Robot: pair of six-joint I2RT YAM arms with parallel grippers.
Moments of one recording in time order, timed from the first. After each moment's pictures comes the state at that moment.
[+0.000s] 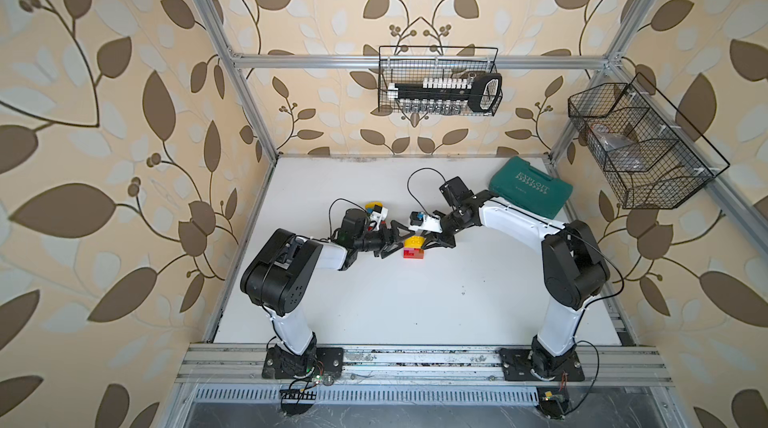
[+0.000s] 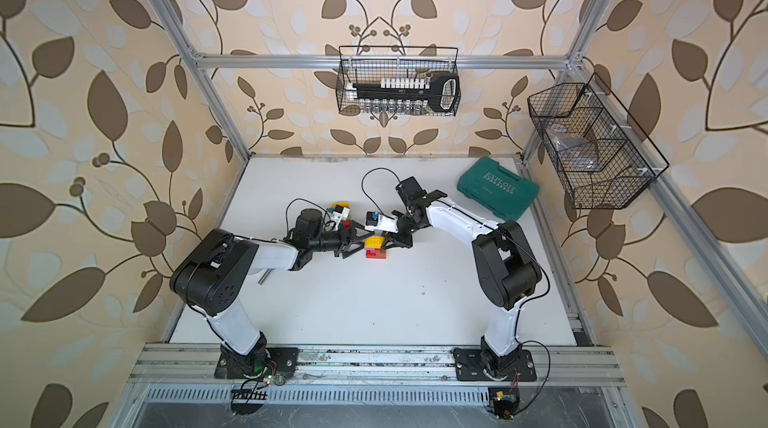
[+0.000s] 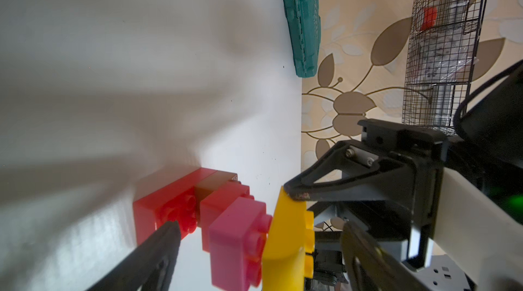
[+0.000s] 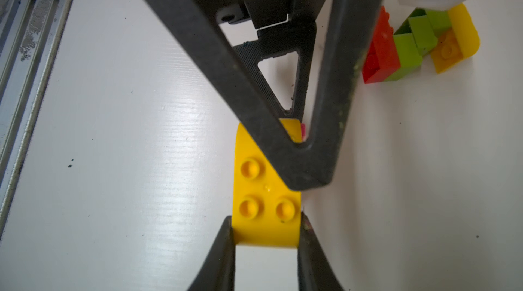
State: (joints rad) left arm -0.36 1.74 0.65 0.60 0.84 -1.04; right arm 0.50 1.85 1.35 -0.70 -0.55 -0.94
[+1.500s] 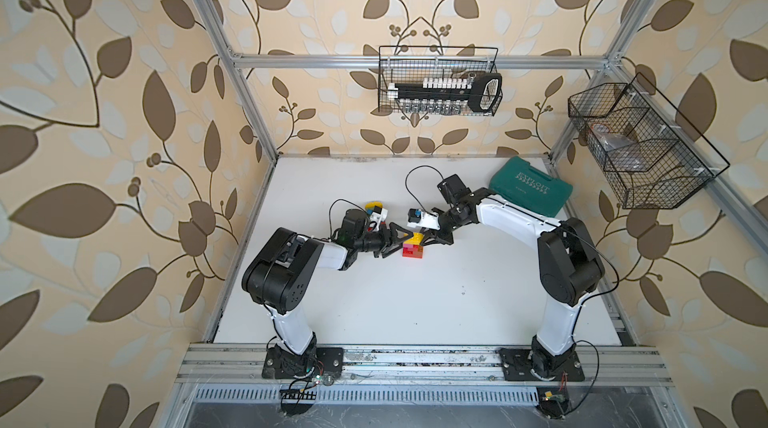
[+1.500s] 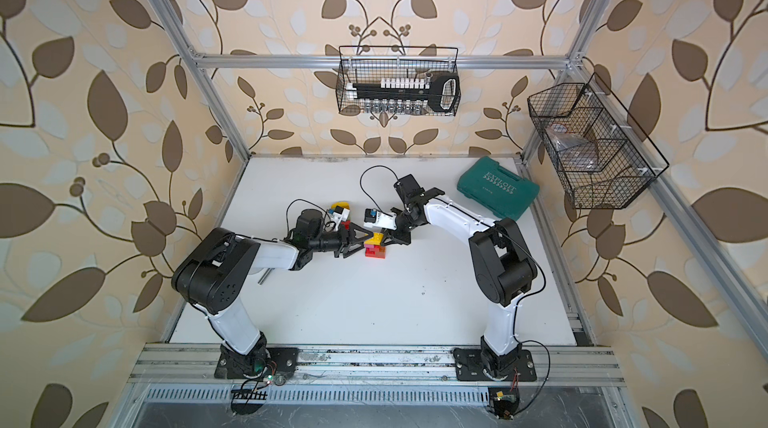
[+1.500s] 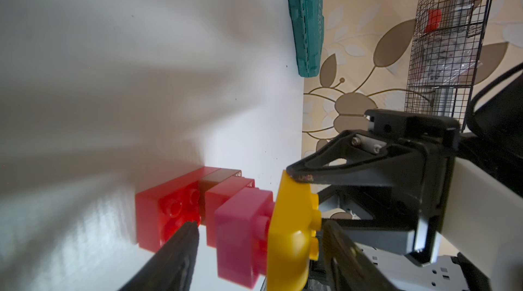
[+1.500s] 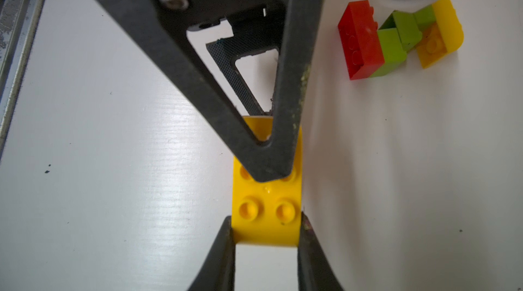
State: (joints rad) left arm -0.36 1.75 0.65 0.60 0.84 -1.05; right arm 0.50 1.89 1.39 -0.70 -0.52 -0.92
